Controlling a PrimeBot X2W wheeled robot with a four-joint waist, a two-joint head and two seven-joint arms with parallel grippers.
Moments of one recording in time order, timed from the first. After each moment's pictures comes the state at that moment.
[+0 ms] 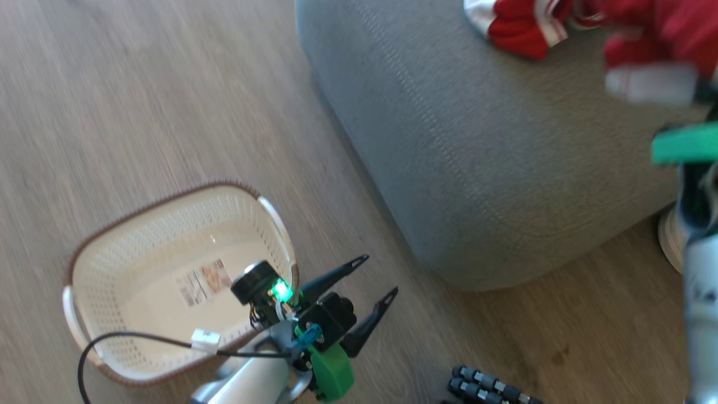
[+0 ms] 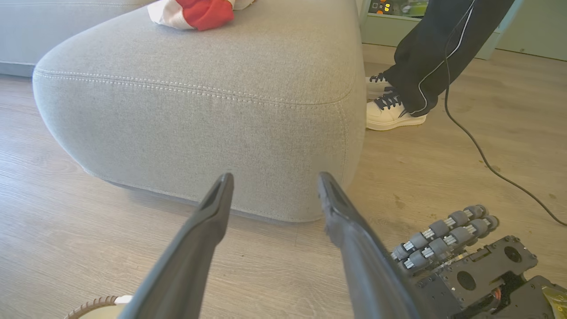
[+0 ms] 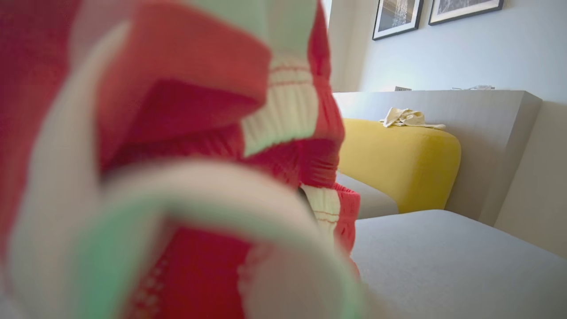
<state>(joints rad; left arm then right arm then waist) -0.29 0.14 -0.69 0.34 0.01 -0.12 -0.26 -0.54 -0.19 -0.15 0.20 0.22 0.13 -0.26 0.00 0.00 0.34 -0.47</state>
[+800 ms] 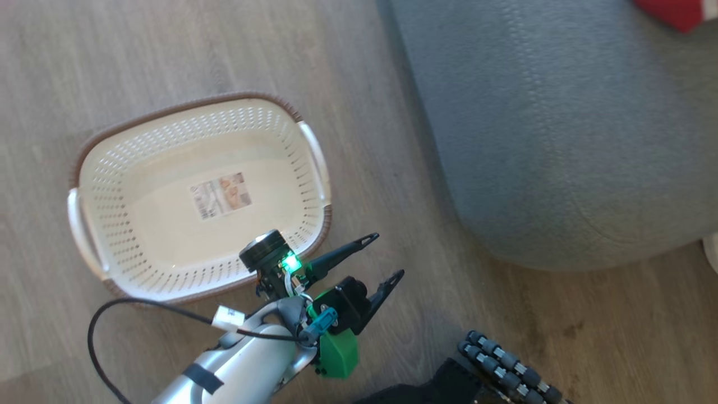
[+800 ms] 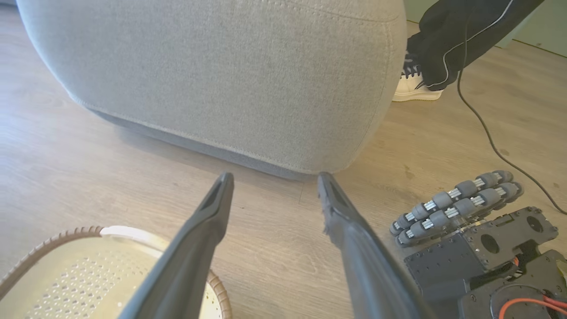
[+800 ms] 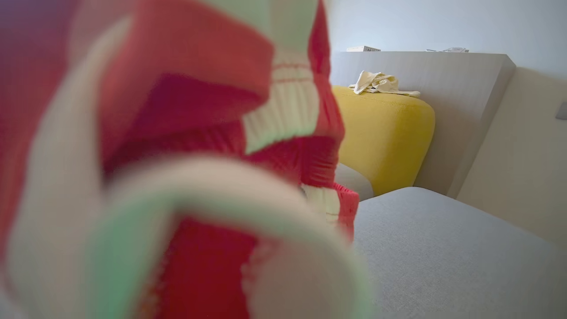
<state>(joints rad) -0.44 0.18 -0.81 0.38 0.03 -0.09 -0.26 -1.20 -0.39 -0.42 0.87 0.10 0.13 -0.26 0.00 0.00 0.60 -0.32</state>
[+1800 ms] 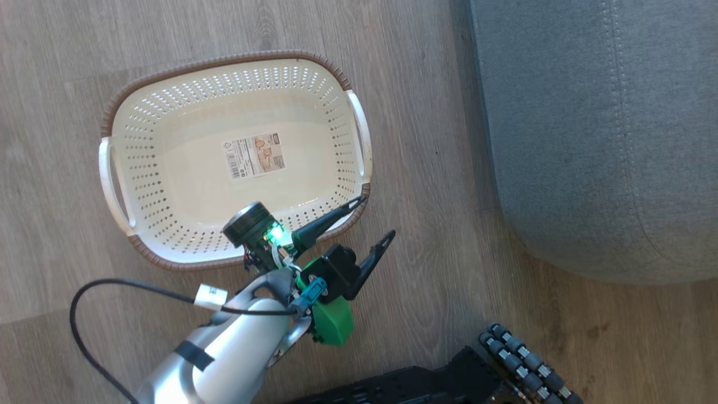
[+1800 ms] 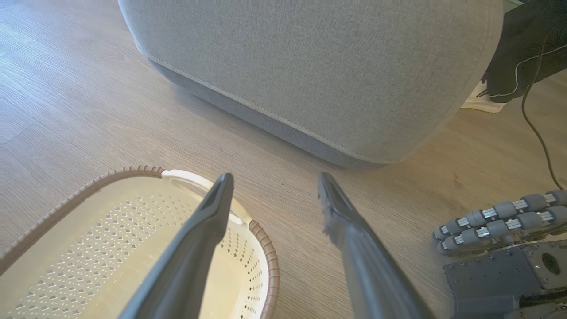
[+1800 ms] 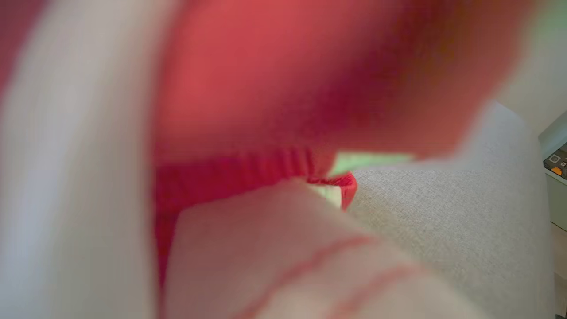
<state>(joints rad) -0.49 0.18 -0.78 0.36 -0.01 -0.04 -0.26 -1.26 -0.41 -1.03 1.18 -0.46 0.13 -0.24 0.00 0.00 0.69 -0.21</state>
